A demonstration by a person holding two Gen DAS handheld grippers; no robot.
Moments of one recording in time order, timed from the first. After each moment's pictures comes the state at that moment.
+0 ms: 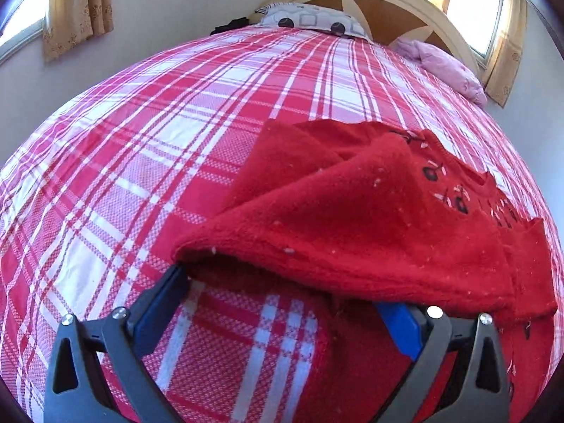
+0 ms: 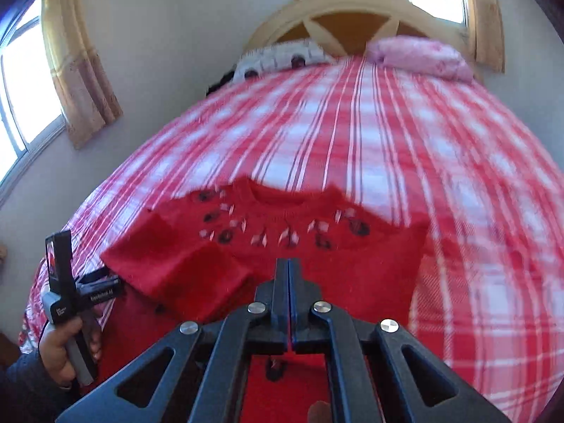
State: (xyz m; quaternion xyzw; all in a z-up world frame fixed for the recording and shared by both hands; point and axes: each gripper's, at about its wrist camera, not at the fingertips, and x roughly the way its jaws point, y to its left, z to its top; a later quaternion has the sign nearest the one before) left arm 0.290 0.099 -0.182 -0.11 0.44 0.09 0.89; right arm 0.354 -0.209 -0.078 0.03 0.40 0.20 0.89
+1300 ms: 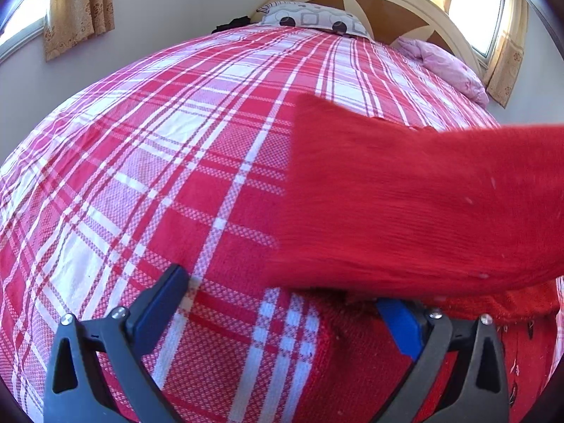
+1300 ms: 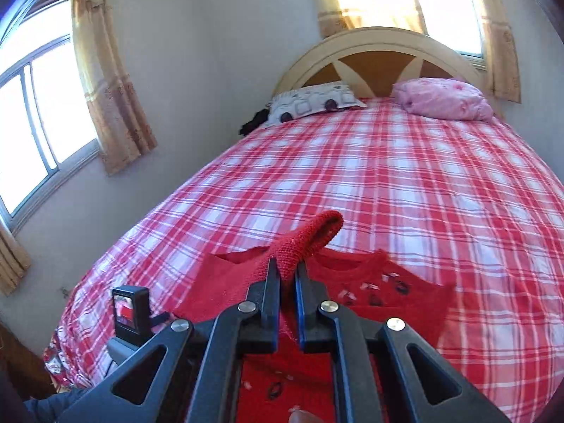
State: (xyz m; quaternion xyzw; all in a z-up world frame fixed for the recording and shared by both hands) left arm 0.291 0.101 -0.186 -0.12 0.44 0.10 0.89; right arm 0.328 -0.179 0.017 0.04 0.31 0.24 0.92
